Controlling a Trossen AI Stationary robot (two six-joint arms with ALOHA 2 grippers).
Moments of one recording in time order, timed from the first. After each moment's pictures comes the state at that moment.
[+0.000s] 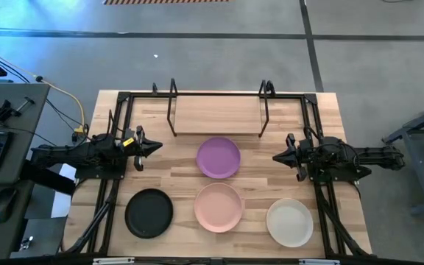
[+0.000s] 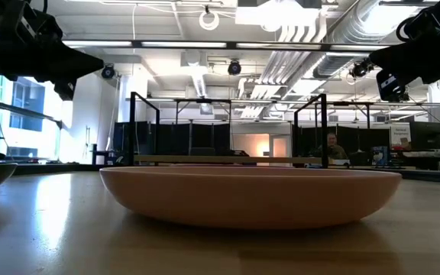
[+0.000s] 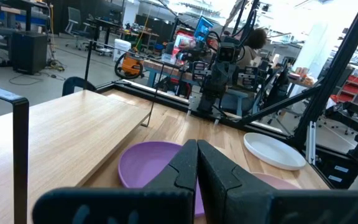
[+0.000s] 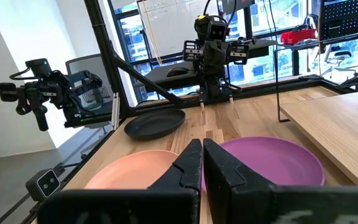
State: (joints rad) left arm 0.03 0.01 0.01 0.03 -0.14 -0.26; right arm 0.01 0.01 0.01 0.03 -0.11 0.20
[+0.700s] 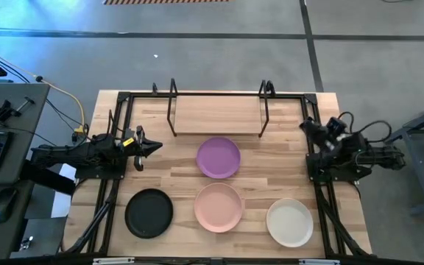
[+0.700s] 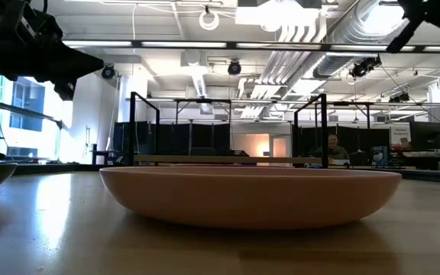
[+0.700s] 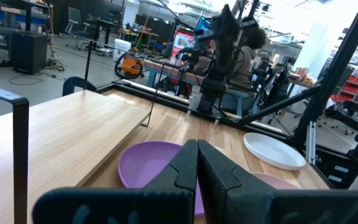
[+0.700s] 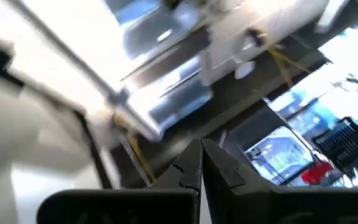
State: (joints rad) left arm 0.03 0.01 0.01 0.03 -0.14 -0.26; right arm 0.01 0.03 0.05 0.77 0.24 0.57
